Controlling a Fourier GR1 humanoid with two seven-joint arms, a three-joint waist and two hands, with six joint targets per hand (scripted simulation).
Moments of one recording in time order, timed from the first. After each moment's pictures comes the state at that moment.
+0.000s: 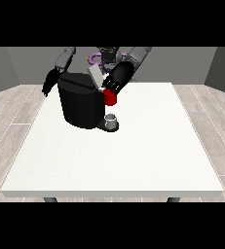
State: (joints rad) left arm -1.27 0.44 0.13 -0.63 -0.74 -0.41 -0.10; right arm -0.47 -0.08 -0.06 -1.27 0.16 -0.18 0.01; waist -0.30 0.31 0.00
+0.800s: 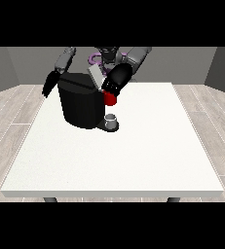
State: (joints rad) left arm -1.28 0.48 0.08 -0.63 -0.83 -0.32 -0.14; right arm -0.47 -0.08 -0.06 -1.27 0.17 -0.19 0.01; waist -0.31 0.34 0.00
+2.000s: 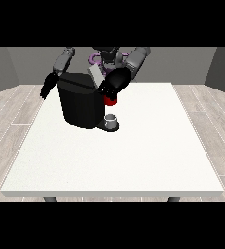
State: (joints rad) left arm -1.30 0.52 0.10 -0.63 -0.86 -0.24 -0.27; right arm -0.50 -0.10 -0.05 -1.28 0.18 -0.19 0.02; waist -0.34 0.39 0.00
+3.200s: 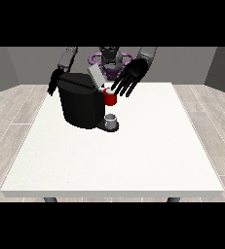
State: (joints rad) left arm -1.20 0.49 0.09 -0.61 -0.91 -0.20 -0.28; right arm -0.39 -0.06 -0.03 -1.28 0.19 -0.20 0.03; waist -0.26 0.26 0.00
